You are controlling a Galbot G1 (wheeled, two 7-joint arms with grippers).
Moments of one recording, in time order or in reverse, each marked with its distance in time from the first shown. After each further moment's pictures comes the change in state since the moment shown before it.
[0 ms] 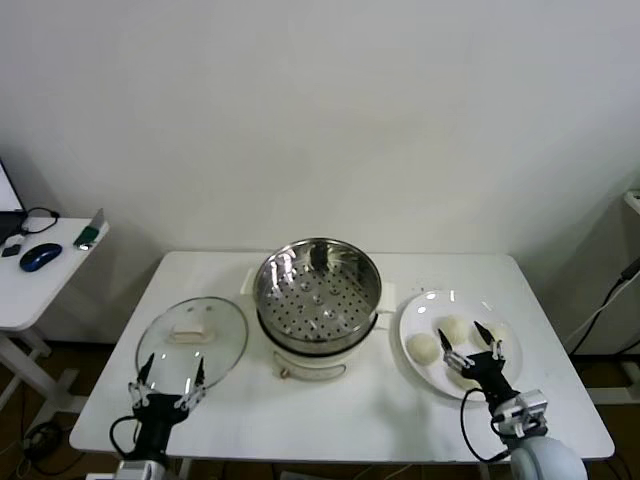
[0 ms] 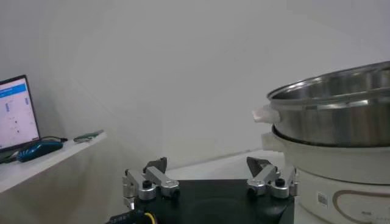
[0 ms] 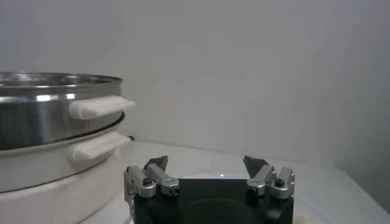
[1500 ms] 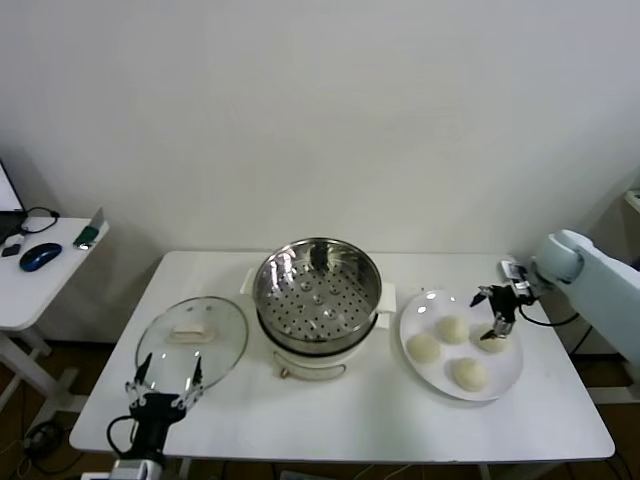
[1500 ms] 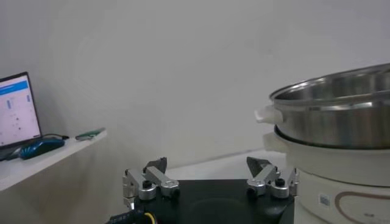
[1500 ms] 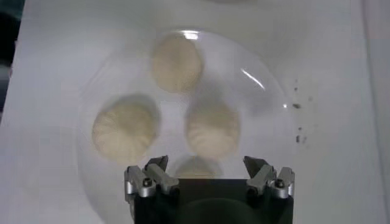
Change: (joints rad) left arm 0.004 0.009 -0.013 -0.005 -0.028 0.011 -0.001; right arm 1.419 -0.373 -1.434 -0.768 -0.279 0.025 -0.912
